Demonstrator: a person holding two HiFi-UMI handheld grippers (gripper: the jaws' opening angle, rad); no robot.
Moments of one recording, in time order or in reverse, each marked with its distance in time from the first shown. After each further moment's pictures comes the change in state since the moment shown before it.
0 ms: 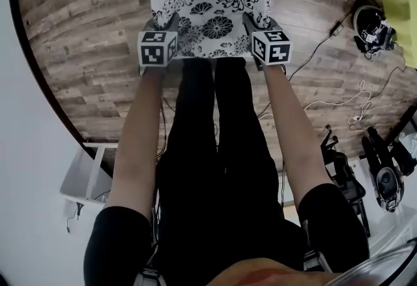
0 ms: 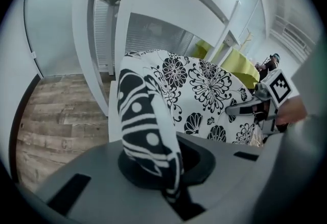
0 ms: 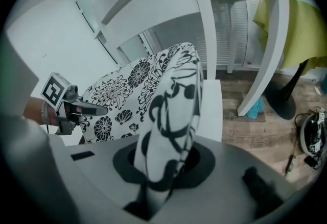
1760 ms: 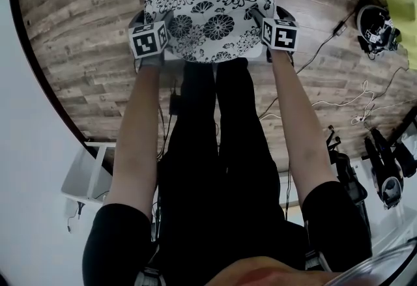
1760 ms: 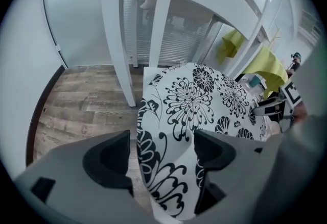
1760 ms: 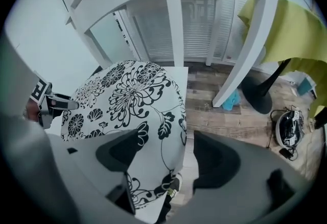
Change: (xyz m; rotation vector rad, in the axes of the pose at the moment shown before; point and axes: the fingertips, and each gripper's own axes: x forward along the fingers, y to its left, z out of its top) left arm 0.015 0.072 -0.026 -0.140 0.060 0.216; right arm 0.012 -0.080 -0.021 0.054 0.129 -0.232
